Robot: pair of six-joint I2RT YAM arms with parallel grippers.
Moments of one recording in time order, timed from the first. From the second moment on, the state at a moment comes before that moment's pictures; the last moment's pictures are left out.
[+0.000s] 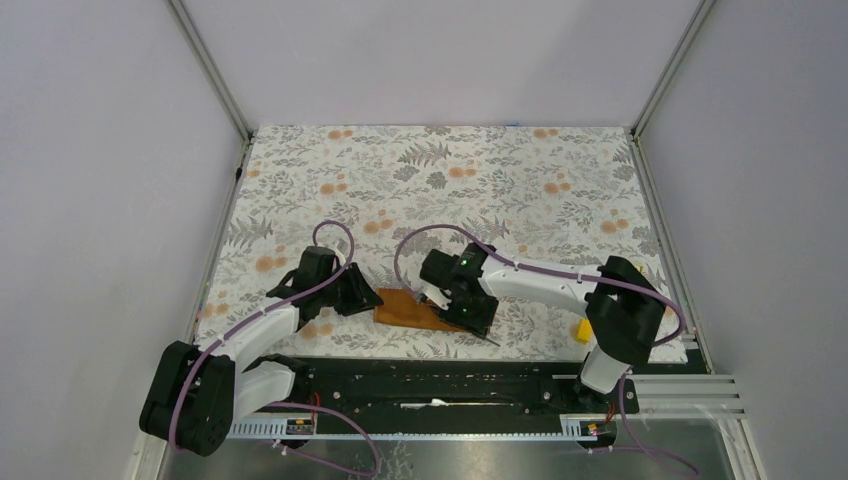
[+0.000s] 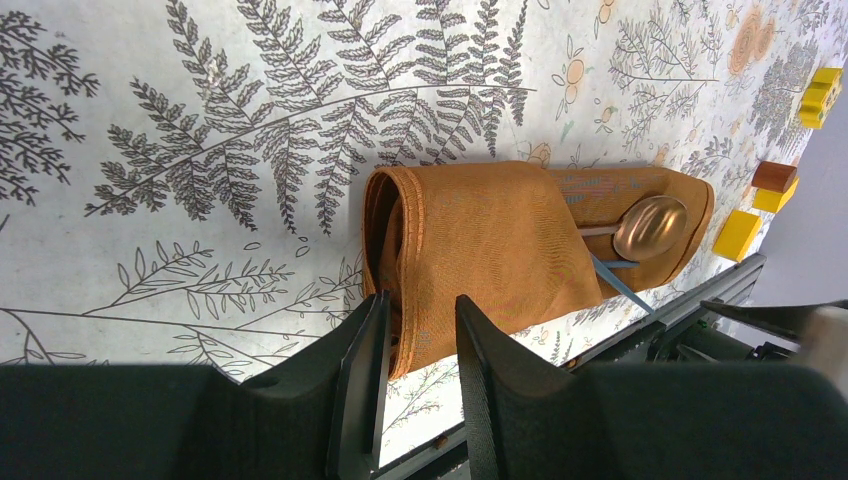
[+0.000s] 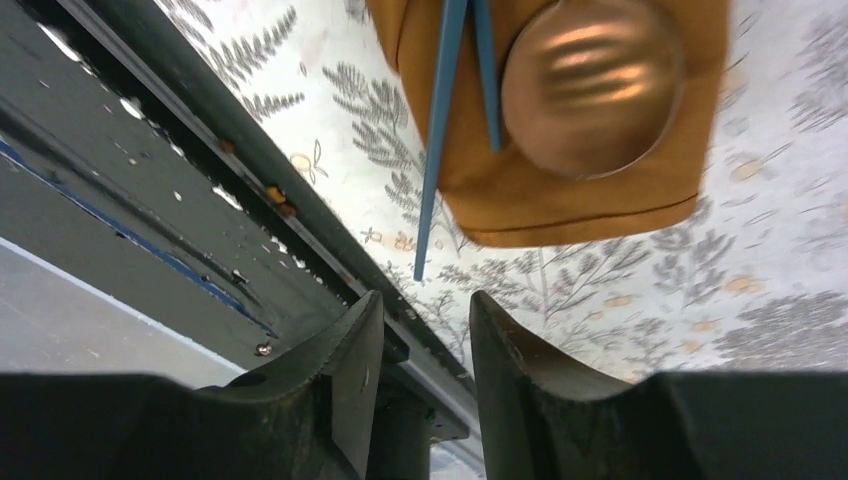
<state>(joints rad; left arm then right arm) -0.32 1.08 0.37 -0.16 0.39 -0.73 1.04 1.70 1.22 -1.08 -0.02 -0.14</state>
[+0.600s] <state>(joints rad) -0.32 1.08 0.37 -0.16 0.39 -0.73 1.07 1.71 1.08 -1.00 0.01 0.00</state>
